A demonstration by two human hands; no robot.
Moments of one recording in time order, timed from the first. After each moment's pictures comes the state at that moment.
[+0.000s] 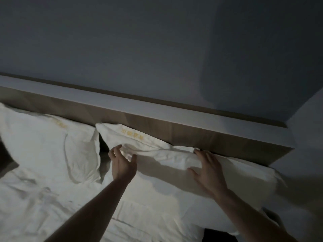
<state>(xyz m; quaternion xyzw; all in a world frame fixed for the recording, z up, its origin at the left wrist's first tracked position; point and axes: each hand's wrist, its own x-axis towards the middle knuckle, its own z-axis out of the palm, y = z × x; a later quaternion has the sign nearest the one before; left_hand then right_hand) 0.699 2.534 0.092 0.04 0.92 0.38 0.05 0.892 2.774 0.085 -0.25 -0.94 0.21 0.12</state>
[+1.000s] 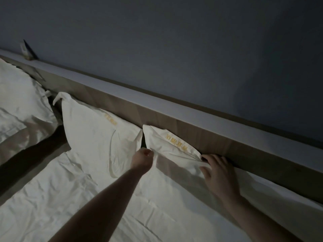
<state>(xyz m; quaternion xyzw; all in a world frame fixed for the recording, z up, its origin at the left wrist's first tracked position) 0.603 2.469 0.099 -0.06 0.91 0.38 0.14 0.770 2.703 0.097 -0.16 -0.96 0.18 0.15</state>
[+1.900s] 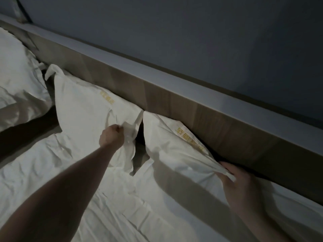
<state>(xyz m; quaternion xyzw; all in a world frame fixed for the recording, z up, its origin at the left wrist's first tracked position) 0.483 2.376 0.037 -0.11 0.97 0.23 0.01 0.758 2.706 0.047 -0.22 -0.92 0.30 0.15</state>
